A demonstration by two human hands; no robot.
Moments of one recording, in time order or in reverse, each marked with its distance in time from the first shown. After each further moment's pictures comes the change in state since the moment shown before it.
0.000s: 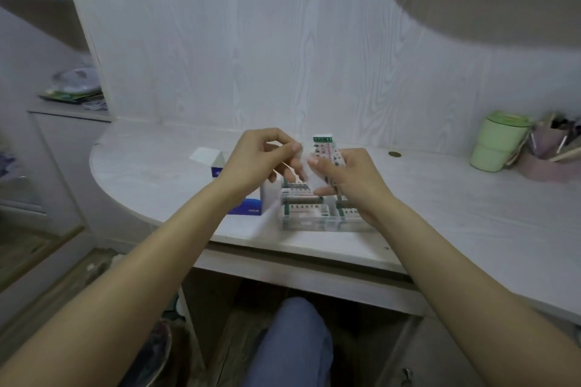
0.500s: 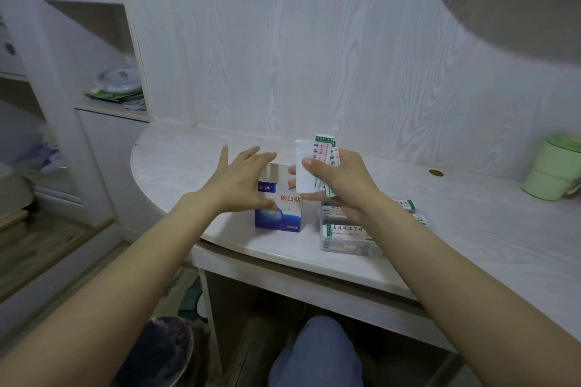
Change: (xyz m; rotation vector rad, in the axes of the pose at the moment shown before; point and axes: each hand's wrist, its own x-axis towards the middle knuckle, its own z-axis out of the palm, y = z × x) left_hand 0.025 -0.074 -0.092 1.136 -0.166 -0.041; right_hand 0.046 -0.012 0.072 0.258 -0.130 0.095
